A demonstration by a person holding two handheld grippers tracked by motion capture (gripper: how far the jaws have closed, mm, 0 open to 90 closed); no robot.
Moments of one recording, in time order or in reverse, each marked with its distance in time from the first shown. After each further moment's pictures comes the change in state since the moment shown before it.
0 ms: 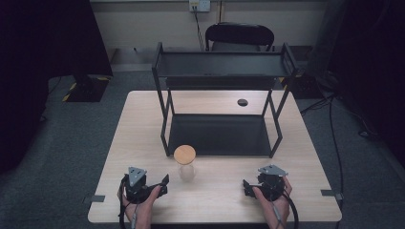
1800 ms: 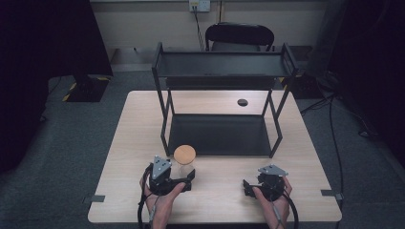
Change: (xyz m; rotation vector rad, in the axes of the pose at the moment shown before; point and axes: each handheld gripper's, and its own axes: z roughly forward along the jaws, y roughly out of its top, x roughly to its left) left arm -0.064 0.040 0.016 -0.051 -0.223 0.090; right arm 0.000 0.000 0.000 0.000 0.000 -0.001
